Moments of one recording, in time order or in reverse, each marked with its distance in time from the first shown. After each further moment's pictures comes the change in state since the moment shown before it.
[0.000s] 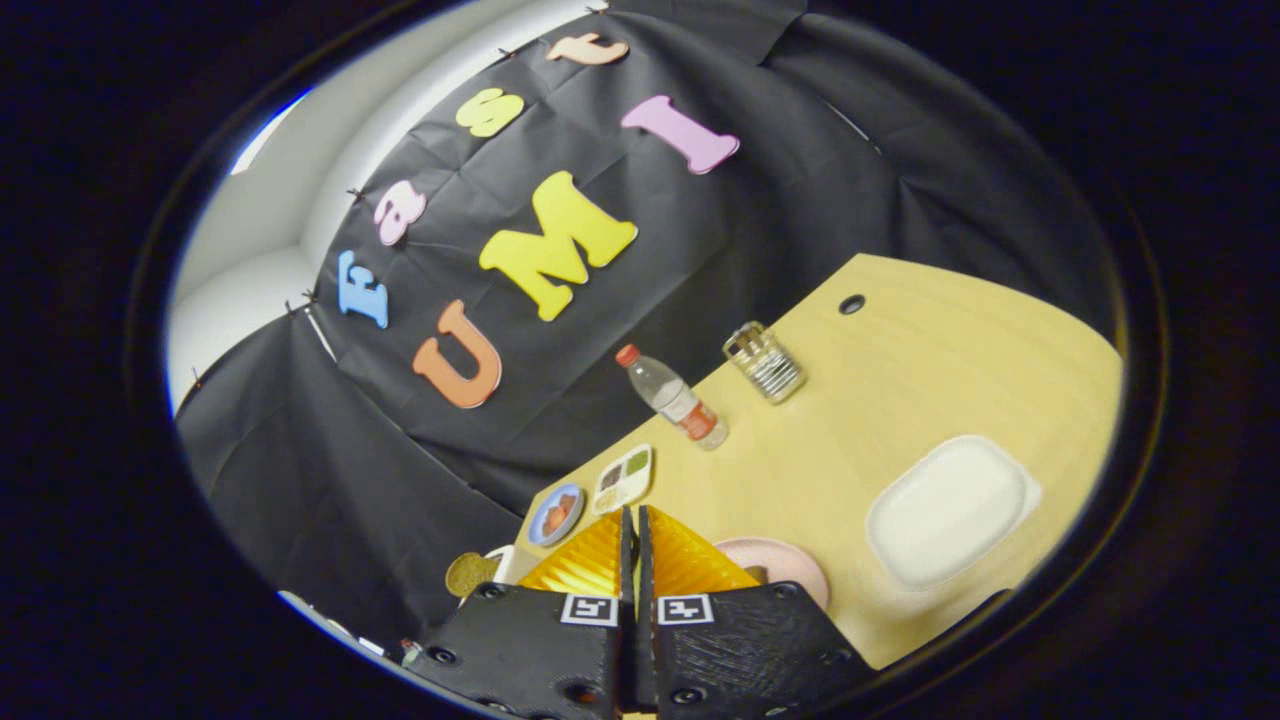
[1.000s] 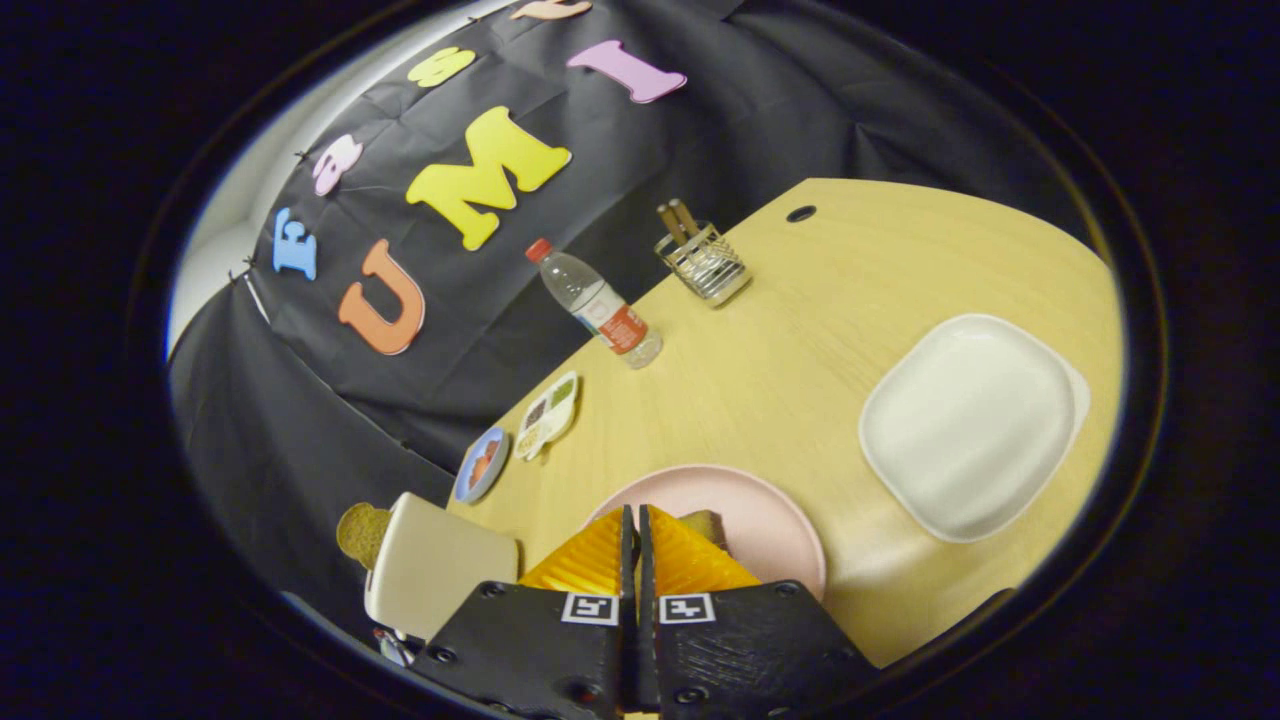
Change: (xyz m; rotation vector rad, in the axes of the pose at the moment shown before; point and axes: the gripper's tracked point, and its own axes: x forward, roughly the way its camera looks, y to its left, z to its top) arm 0.049 -0.089 -0.077 -0.004 0.108 -0.220
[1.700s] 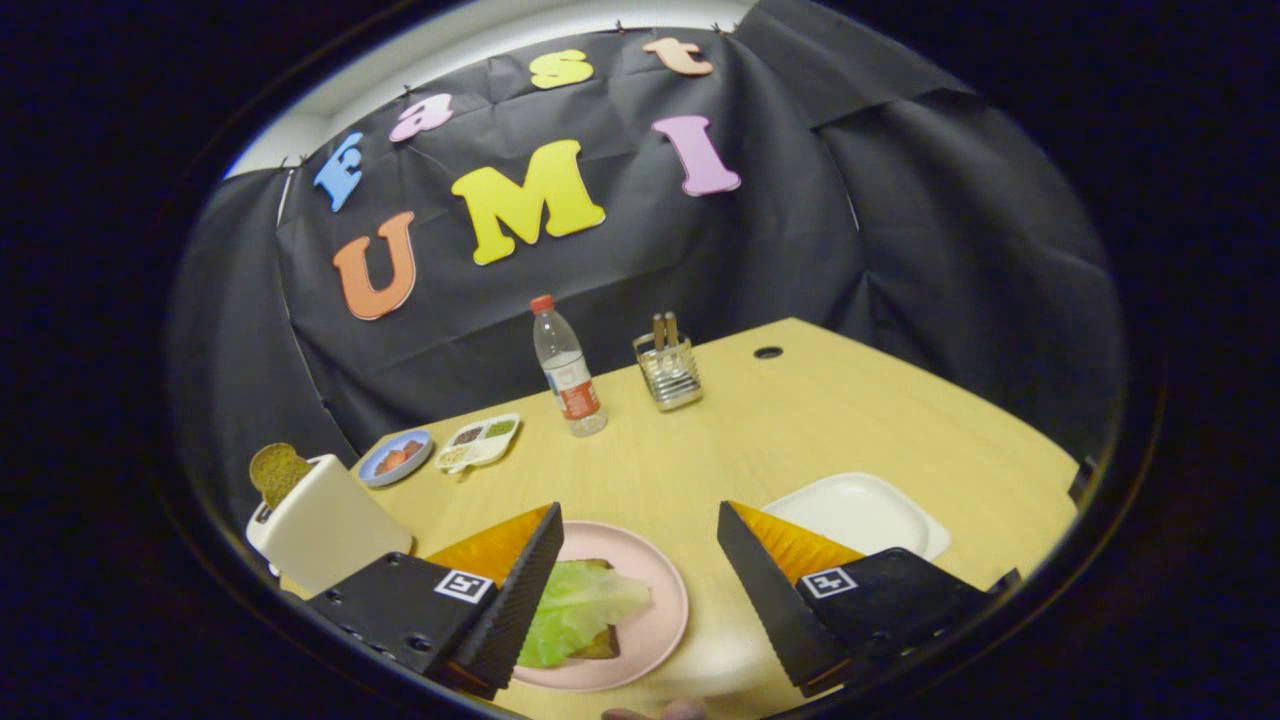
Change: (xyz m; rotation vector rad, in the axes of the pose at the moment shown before) arm -0.056 -0.015 0.051 -0.385 -0.319 -0.222
